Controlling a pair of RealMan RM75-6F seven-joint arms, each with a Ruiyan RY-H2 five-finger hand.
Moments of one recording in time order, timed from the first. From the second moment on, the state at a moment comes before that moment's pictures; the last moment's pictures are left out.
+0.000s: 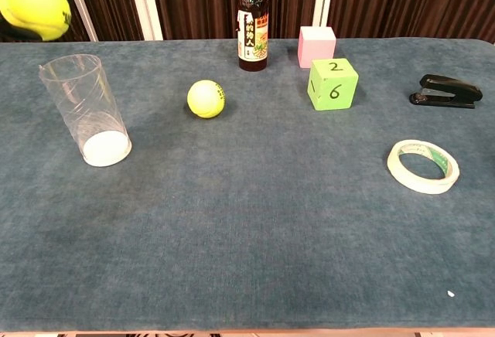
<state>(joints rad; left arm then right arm) -0.70 -1.00 -0.12 -1.72 1.32 1.00 0.12 0.03 -1.16 0.15 -1.69 -1.32 1.54 -0.18</state>
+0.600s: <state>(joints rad) -0.73 -1.01 -0.12 -1.74 1.26 0.91 0.16 0.03 -1.16 0.16 -1.70 -1.32 1.54 -0.17</state>
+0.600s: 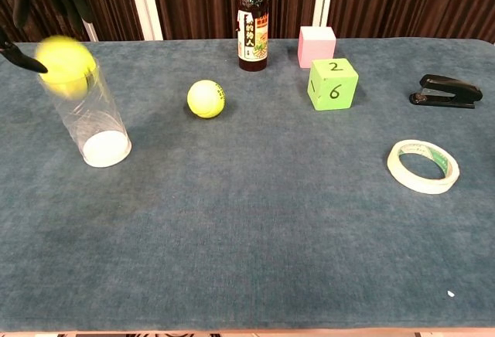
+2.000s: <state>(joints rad) -1.08 -1.46 -0.22 -1.41 0.63 0.85 0.61 0.04 -1.19 0.18 -1.64 -1.24 1.51 -0.20</state>
